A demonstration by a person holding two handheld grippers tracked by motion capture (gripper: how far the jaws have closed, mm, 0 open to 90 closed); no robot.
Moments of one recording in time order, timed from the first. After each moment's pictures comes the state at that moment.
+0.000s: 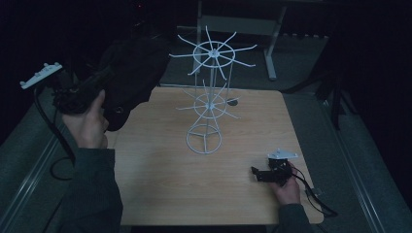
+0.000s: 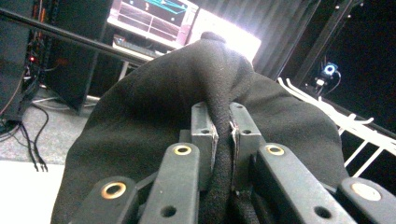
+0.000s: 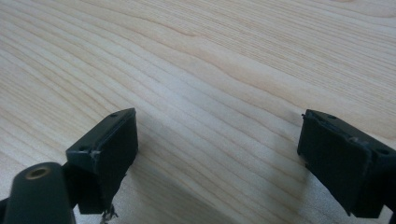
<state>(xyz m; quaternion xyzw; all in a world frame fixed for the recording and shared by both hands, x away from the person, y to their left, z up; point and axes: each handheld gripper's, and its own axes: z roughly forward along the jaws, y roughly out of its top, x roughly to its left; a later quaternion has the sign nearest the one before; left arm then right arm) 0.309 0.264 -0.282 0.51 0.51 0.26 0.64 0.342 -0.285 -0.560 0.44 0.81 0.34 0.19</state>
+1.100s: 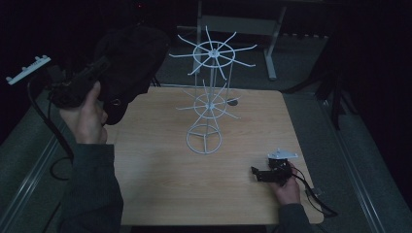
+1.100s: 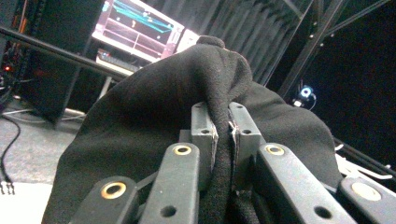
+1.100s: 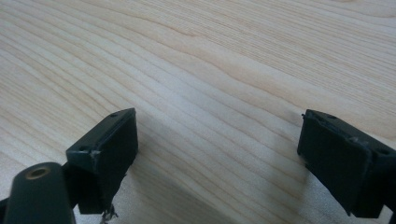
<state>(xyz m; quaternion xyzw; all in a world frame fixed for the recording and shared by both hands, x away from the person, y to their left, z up) 0.311 0.269 -0.270 0.47 0.49 0.24 0.69 0.342 -0.285 -0.560 0.44 0.81 0.34 0.19</state>
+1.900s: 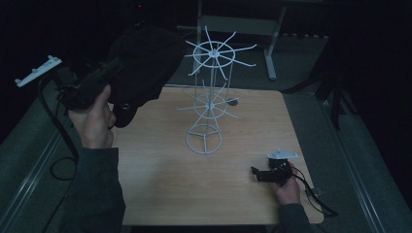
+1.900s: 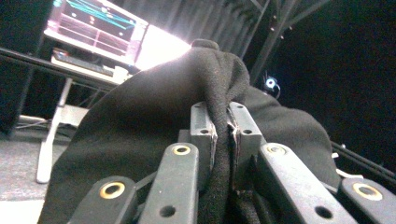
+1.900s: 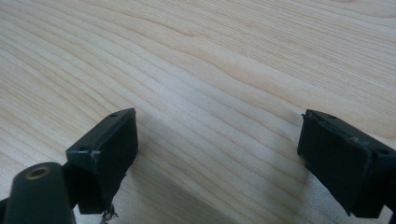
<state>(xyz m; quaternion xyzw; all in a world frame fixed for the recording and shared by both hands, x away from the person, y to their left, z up) 0.308 0.246 -0.268 0.51 0.44 0.21 0.71 0.342 -0.285 -0.560 0.44 0.81 0.34 0.19</state>
